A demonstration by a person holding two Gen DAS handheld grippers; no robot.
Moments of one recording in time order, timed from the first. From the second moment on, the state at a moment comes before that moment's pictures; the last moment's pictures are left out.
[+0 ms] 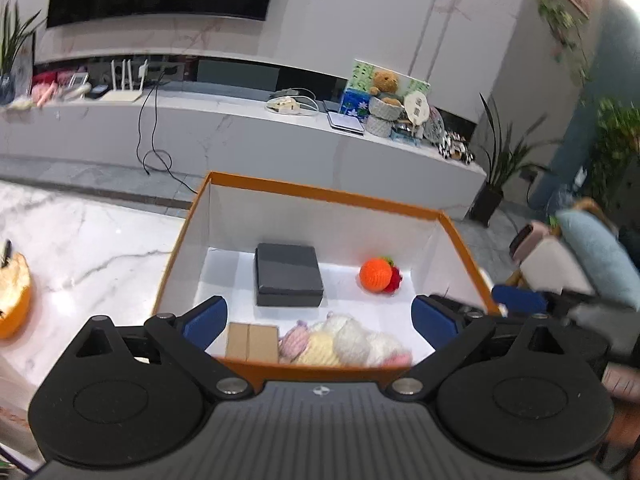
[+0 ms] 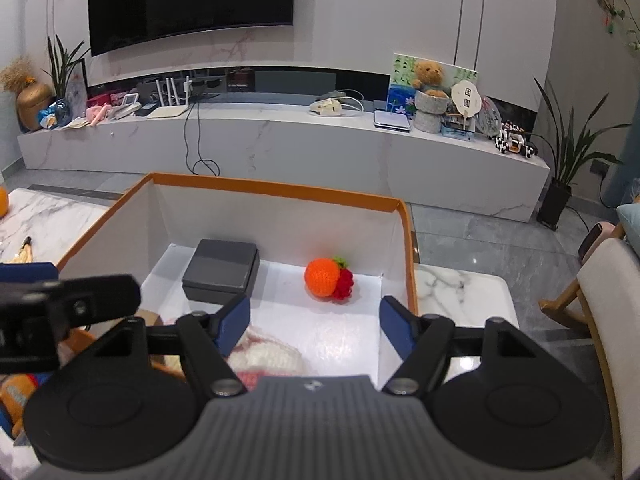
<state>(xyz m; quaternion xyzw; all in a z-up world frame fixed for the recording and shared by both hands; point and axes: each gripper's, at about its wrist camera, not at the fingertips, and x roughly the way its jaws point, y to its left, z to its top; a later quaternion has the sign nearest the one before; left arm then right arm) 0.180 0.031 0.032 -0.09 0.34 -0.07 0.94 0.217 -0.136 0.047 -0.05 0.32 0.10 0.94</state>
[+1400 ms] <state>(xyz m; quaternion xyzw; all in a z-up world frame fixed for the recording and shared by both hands) 0.024 -0.027 -0.070 0.01 0.42 -0.16 0.89 0.134 -0.164 0.032 -0.07 0.39 0.17 0.90</state>
